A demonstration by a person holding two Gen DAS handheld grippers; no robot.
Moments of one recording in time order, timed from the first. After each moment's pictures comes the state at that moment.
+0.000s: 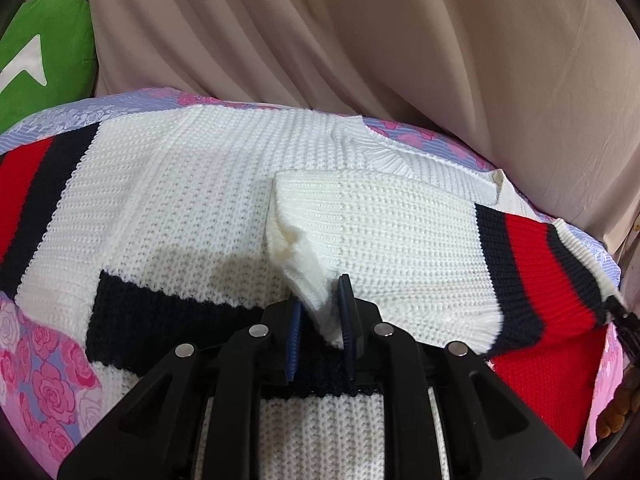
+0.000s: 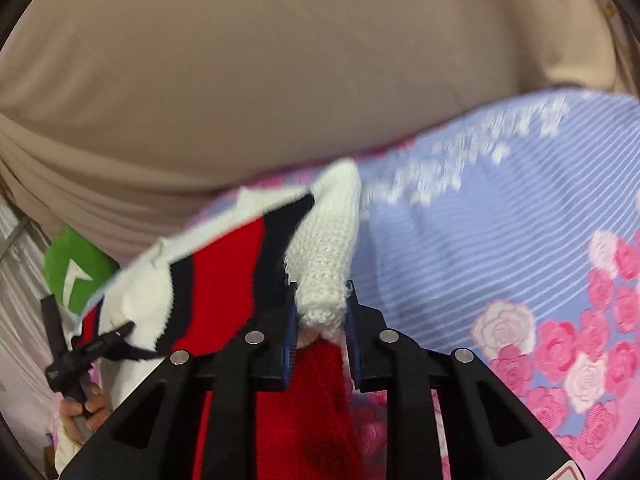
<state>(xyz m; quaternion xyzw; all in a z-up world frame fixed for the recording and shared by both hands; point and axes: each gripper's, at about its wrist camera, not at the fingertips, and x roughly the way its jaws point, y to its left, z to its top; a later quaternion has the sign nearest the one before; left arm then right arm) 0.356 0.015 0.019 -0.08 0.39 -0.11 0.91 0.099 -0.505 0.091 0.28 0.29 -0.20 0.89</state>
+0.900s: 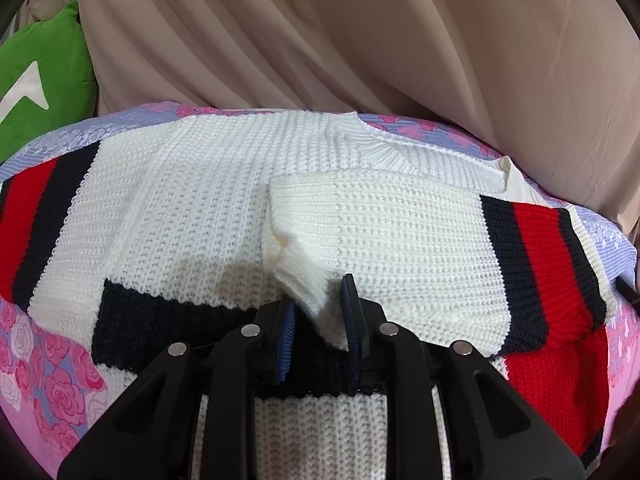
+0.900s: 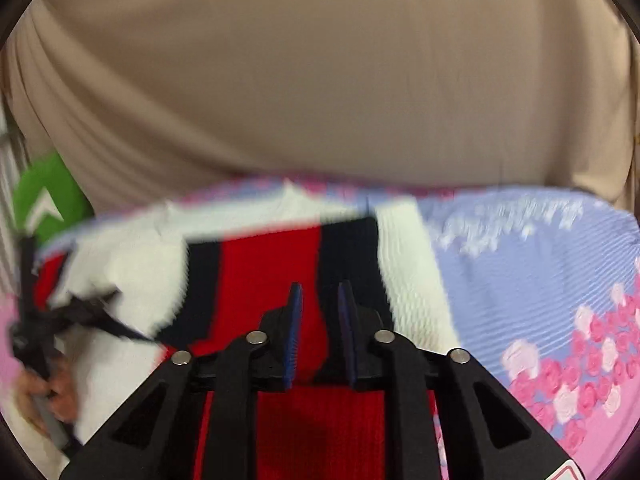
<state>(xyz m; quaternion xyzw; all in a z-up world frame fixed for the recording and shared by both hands) 0.355 0.003 0.021 -0.05 0.39 -0.09 0.92 0.181 -0.434 0.070 0.13 0.40 -0.25 0.88</state>
